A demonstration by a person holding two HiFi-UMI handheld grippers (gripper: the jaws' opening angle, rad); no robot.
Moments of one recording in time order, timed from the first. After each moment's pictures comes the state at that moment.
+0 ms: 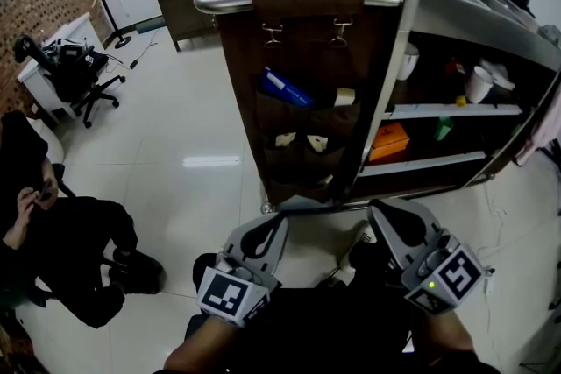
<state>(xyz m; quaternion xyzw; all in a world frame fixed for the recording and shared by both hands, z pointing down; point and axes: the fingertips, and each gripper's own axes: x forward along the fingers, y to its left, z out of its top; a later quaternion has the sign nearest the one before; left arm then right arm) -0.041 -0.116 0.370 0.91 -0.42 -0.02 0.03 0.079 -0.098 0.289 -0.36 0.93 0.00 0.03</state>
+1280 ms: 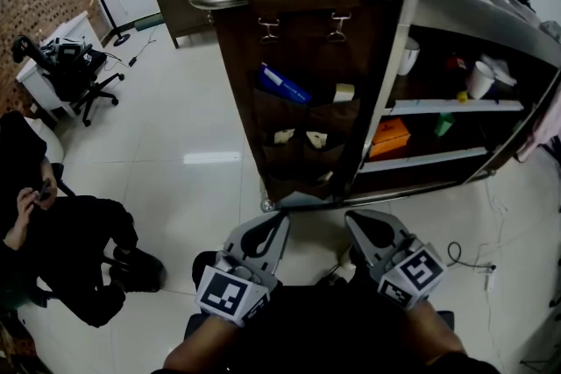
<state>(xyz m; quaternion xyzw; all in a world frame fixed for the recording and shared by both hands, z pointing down) -0.037 -0.118 0.373 0.91 -0.42 -0.02 0.04 0.063 -0.113 0.389 -0.37 0.92 -0.07 -0.03</state>
